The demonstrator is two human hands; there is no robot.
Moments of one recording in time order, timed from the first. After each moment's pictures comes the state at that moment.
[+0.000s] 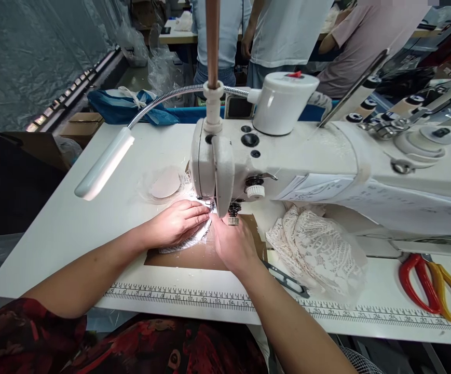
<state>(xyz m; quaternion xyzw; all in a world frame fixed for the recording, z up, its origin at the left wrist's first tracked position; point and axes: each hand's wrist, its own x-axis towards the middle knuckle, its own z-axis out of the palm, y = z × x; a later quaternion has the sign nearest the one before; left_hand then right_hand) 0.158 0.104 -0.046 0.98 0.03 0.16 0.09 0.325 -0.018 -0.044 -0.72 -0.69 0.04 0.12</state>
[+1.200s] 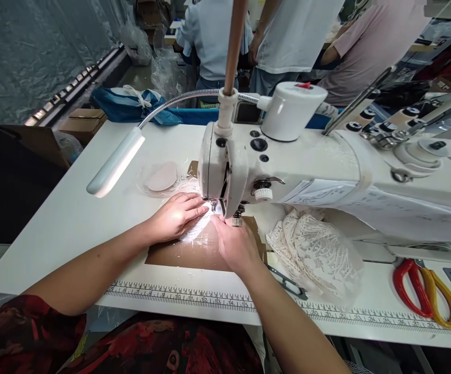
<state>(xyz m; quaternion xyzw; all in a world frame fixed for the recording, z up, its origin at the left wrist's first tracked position) 0.156 0.109 -0.043 0.98 0.11 0.17 0.07 0.331 -0.020 -0.044 -0.68 -0.71 0.05 0.18</state>
